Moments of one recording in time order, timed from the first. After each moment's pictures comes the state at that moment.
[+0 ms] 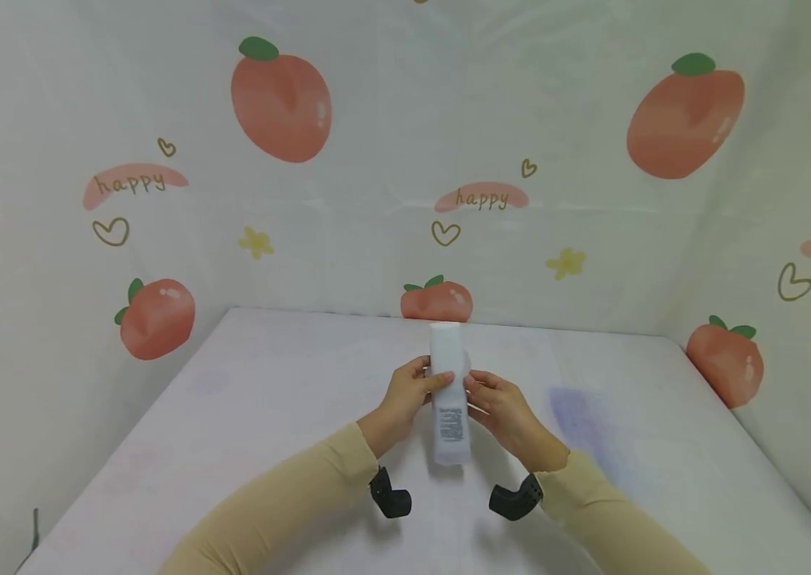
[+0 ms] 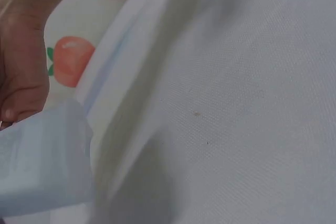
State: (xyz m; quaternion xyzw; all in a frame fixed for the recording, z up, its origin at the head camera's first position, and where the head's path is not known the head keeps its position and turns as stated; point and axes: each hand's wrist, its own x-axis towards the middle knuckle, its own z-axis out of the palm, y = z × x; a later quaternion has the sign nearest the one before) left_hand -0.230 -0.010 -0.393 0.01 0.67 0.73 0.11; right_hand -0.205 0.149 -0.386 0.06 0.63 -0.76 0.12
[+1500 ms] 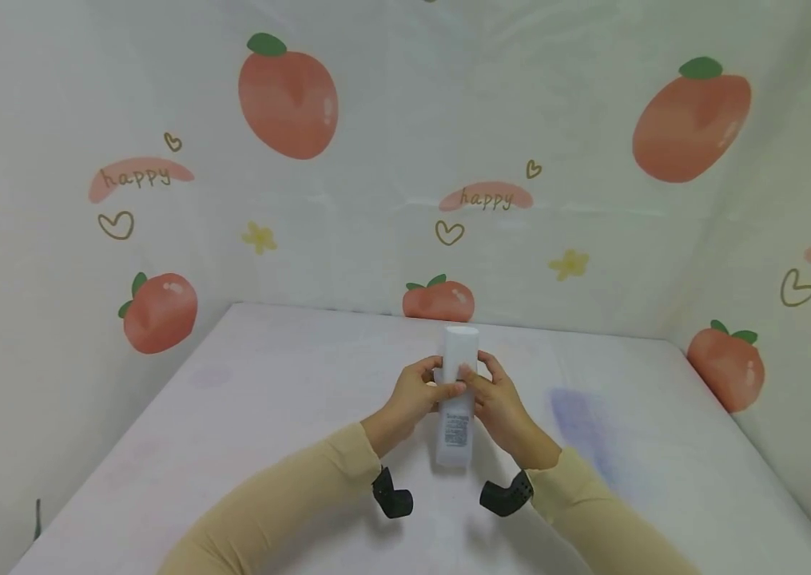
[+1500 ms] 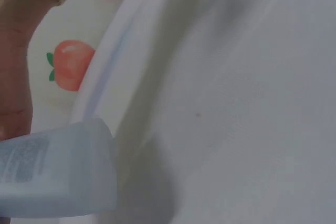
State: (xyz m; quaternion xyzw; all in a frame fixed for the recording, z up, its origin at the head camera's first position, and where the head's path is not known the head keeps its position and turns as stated) left_hand -0.223 -0.012 -0.389 0.06 0.71 0.69 0.11; right_hand -0.207 0.140 -0.380 0.02 0.64 -0.77 0.08
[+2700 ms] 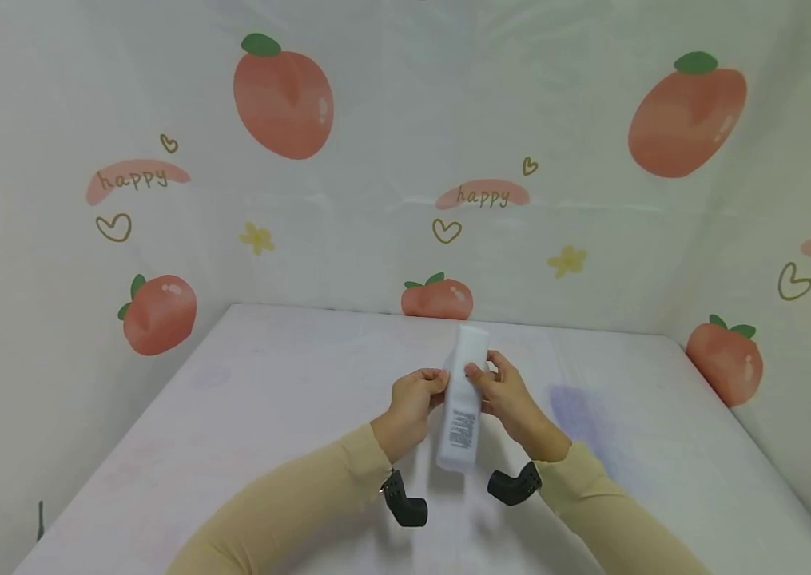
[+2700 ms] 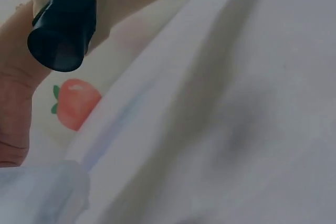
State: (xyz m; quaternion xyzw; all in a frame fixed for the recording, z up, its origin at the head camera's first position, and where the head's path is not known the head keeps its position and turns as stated) left_hand -0.211 0.005 -0.389 -0.11 0.58 0.80 0.08; right_hand -0.208 0.152 -0.370 -0.01 0.72 -0.69 0.09
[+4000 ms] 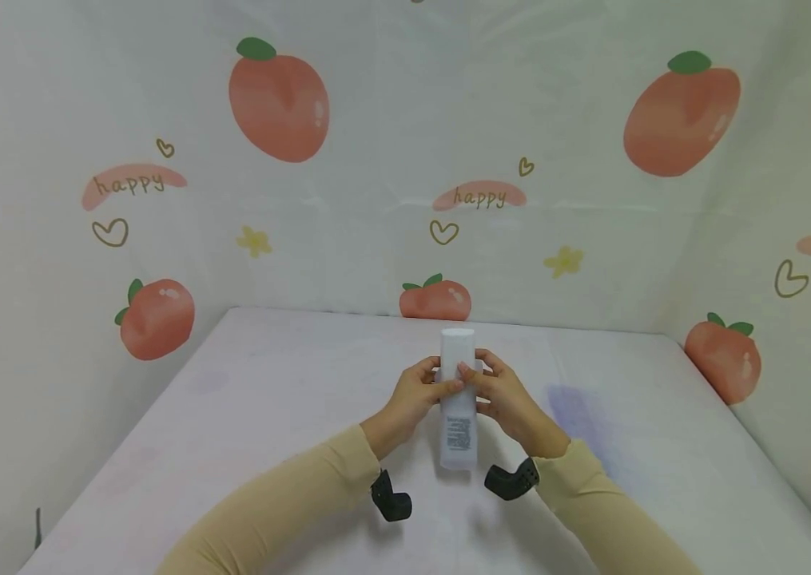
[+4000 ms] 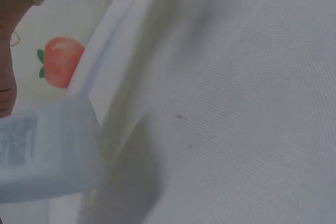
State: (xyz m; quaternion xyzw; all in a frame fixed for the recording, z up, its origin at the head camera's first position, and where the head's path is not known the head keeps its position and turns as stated) left_hand -0.219 -0.008 -0.388 0.07 0.71 0.69 0.11; right_hand -0.212 0.152 -0.370 0.00 0.70 -0.70 0.13
